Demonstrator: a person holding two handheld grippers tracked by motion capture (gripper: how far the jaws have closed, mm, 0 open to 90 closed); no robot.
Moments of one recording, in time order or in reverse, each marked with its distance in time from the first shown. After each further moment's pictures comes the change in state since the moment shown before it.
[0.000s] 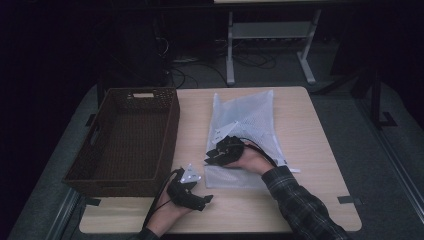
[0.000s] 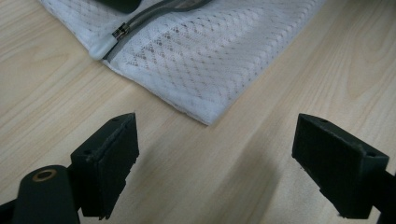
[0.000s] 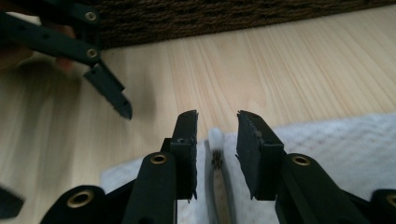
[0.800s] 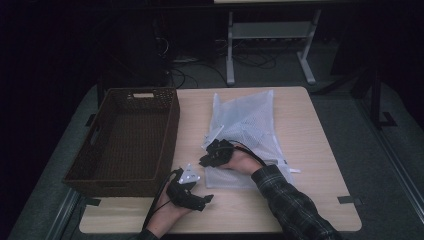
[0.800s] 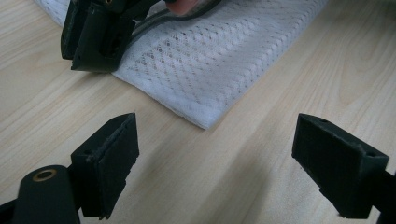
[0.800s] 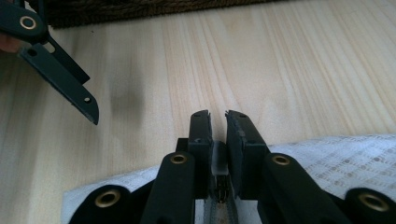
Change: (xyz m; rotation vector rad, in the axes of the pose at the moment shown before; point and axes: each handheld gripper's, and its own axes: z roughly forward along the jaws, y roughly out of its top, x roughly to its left) left arm -0.001 0.000 -0.003 -0.028 -0.001 -0.014; right arm -0.003 0.004 0.038 0.092 0.017 -0.032
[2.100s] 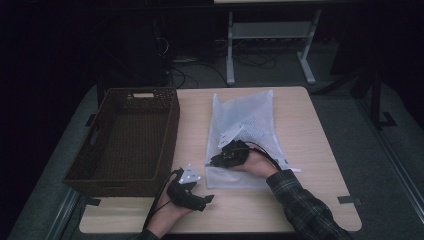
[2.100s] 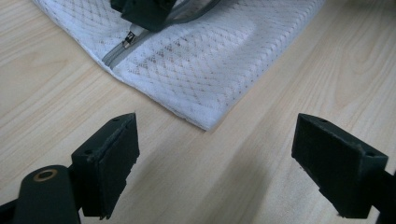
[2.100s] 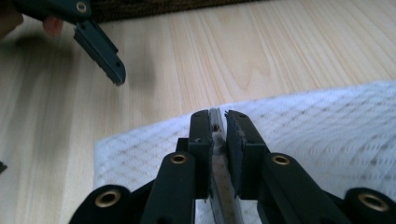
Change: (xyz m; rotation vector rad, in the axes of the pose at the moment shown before) left arm -0.001 0.000 0.001 -0.001 -0.007 -0.006; right arm 0.004 -0.031 -0.037 -0.083 -0.013 0.030
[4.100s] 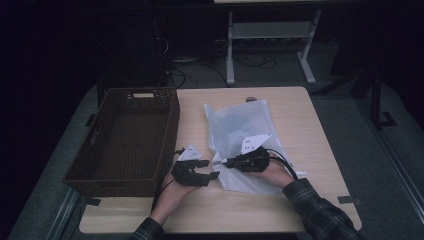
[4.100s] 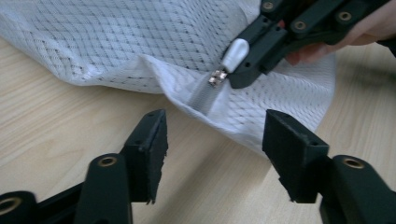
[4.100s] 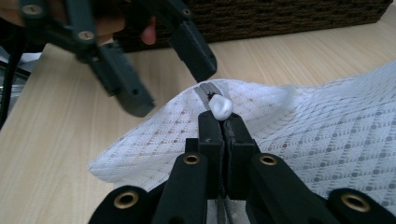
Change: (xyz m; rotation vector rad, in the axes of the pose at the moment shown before) left arm 0.029 0.042 0.007 -0.134 -0.101 -0.060; right arm 0.021 -0.037 -0.048 -0.207 -0.026 -0.007
